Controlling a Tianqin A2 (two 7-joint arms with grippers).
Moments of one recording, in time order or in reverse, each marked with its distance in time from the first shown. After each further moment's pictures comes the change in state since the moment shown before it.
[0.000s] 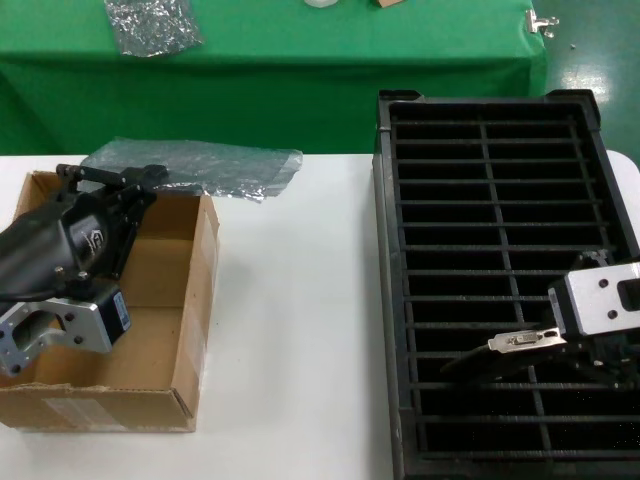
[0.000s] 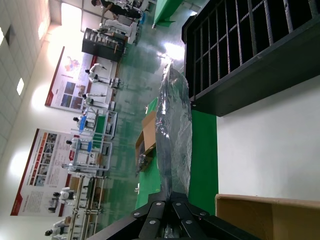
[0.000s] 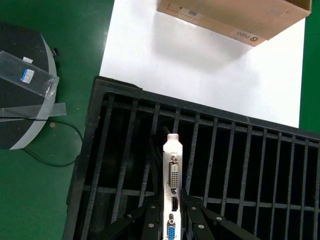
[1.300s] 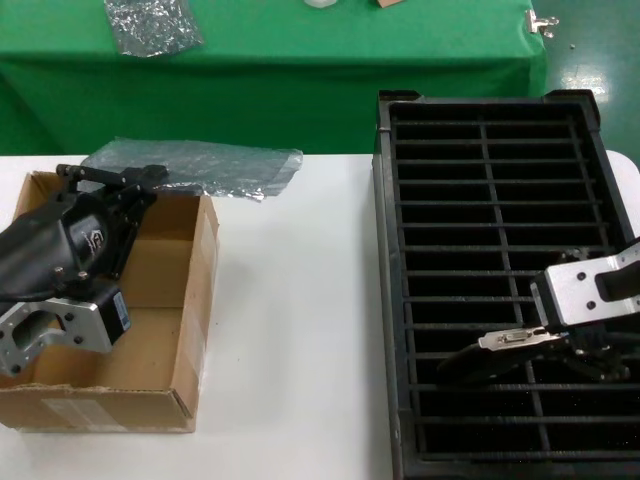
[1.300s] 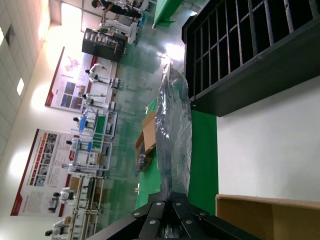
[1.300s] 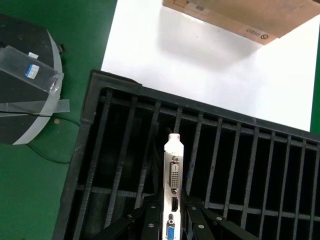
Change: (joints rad) left arm 0.000 0.000 0.000 0.000 0.000 0.000 0.000; right arm -0.007 -0.068 -0.014 -0.107 -0.028 0.000 -0.080
